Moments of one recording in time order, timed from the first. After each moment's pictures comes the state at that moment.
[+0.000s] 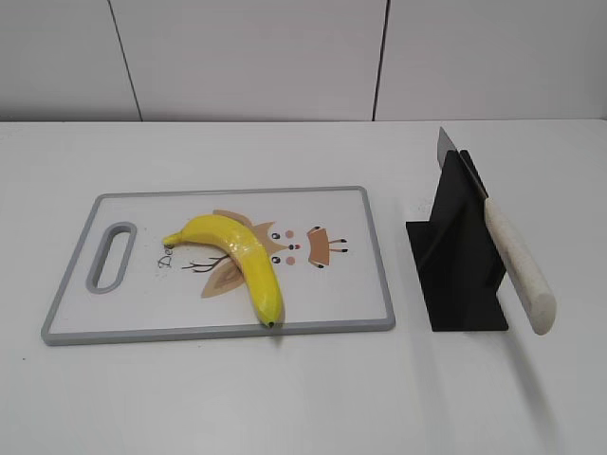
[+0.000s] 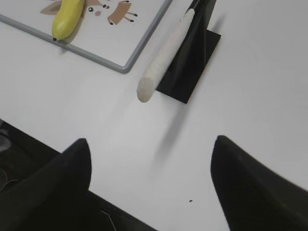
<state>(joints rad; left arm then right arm) -0.12 0.00 -0.49 -0.02 1.09 0.06 0.47 0.43 -0.62 0.08 0.99 -0.08</state>
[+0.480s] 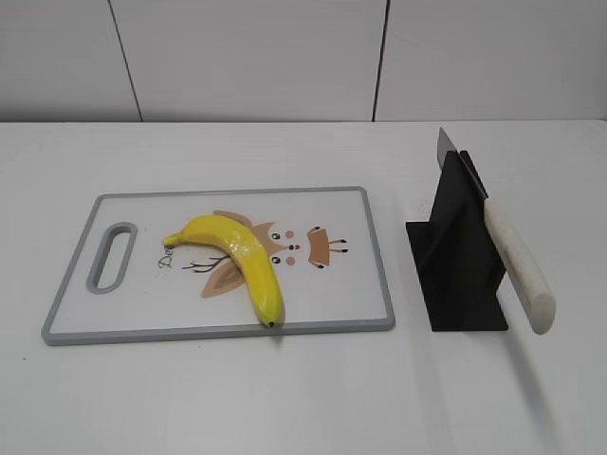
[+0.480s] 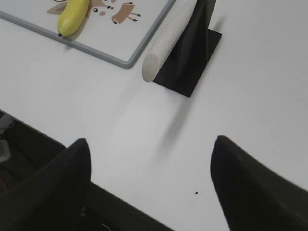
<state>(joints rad) -0.12 0.00 -0.49 -0.02 1.09 0.06 0.47 0.19 -0.51 0.09 1.04 -0.08</state>
